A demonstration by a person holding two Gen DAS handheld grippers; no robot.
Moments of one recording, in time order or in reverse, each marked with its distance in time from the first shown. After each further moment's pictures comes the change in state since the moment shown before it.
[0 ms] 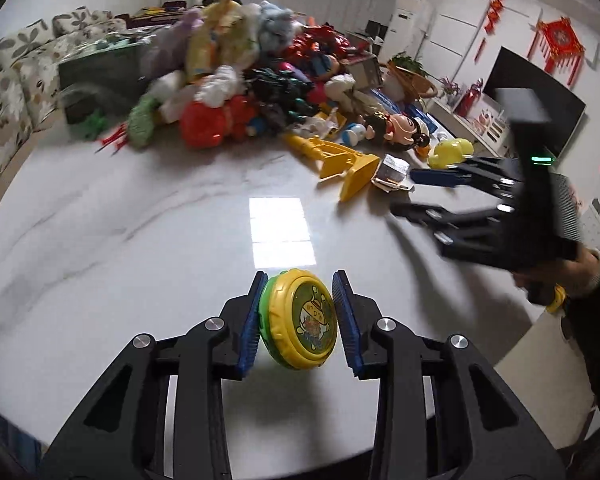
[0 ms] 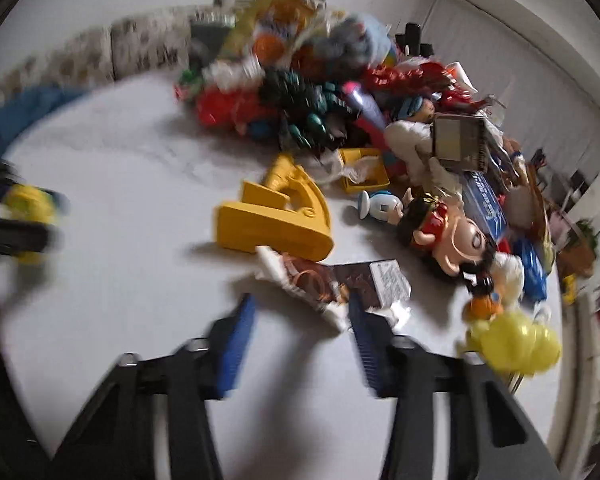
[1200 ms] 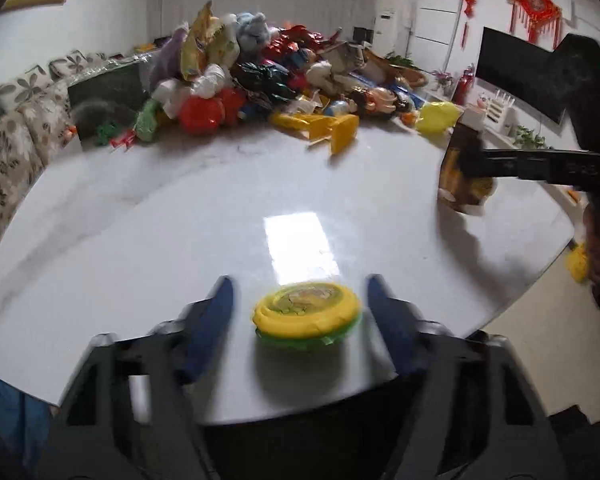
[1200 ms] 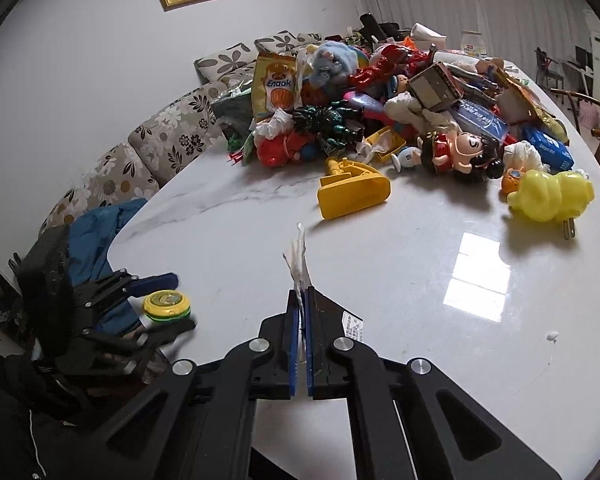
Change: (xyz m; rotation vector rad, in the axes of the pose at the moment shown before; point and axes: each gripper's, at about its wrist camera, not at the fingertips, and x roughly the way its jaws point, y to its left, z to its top) left arm 0.000 -0.025 -0.052 0.152 -0.075 0.085; right arm -0.086 -0.001 -0.062 0.442 -0.128 0.365
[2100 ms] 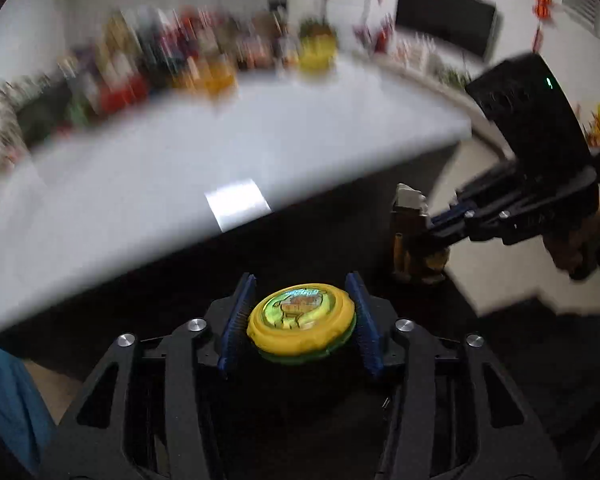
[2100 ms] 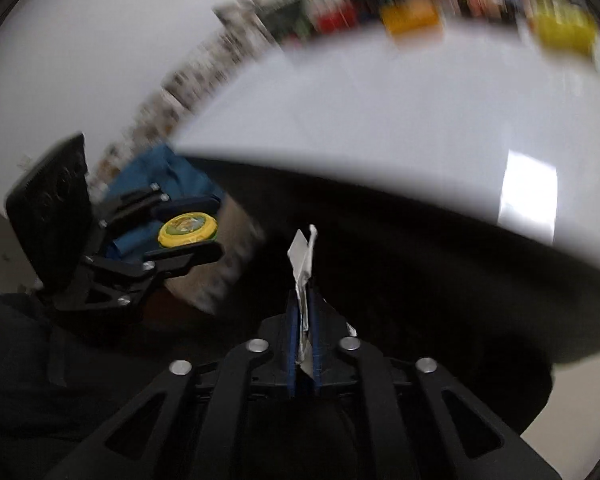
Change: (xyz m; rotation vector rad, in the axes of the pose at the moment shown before) left arm -0.045 -0.051 -0.086 0.206 0.187 -0.241; right arm -0.001 0.045 -0.147 0.104 0.295 0.178
